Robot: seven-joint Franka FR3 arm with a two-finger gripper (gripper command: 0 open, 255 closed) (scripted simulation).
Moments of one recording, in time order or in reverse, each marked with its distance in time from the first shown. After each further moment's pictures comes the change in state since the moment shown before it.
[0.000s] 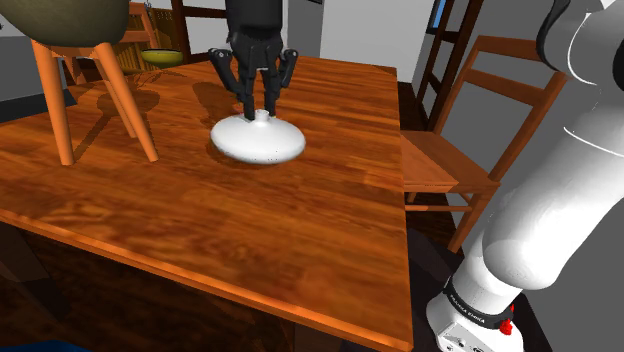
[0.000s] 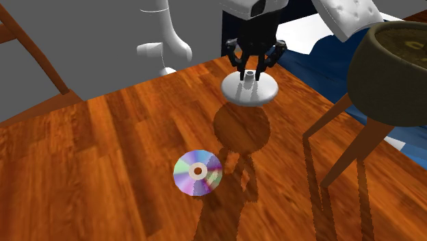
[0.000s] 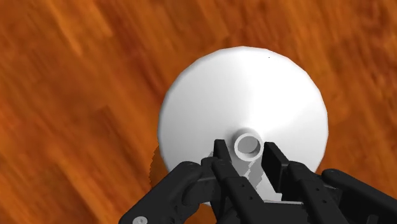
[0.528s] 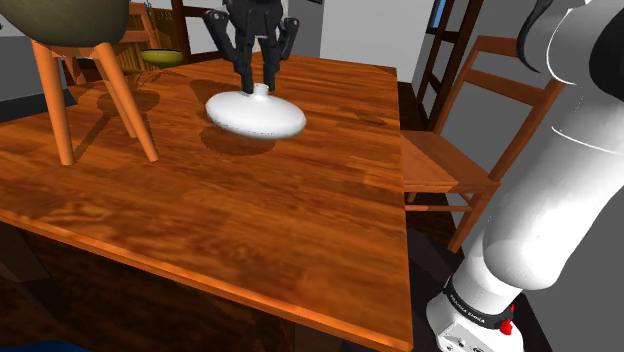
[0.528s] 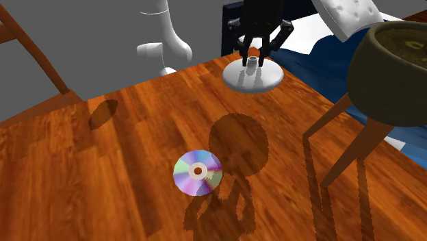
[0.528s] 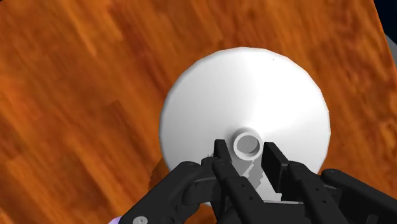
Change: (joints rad) arm 0.011 0.069 0.019 0.184 -0.033 -0.123 0.033
